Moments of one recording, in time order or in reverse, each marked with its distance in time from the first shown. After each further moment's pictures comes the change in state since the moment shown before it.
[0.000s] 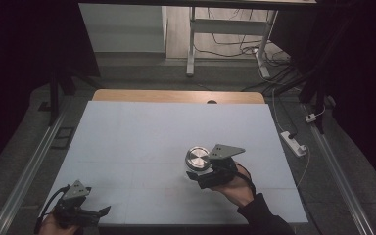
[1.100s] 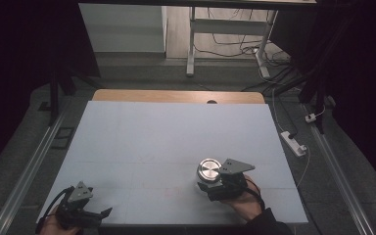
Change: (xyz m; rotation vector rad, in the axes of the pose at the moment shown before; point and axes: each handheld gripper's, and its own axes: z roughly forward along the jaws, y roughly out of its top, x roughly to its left) left arm -0.007 0.002 0.003 0.027 0.034 0.059; right arm 0.003 -0.046 -0.017 0.020 -0.095 0.032
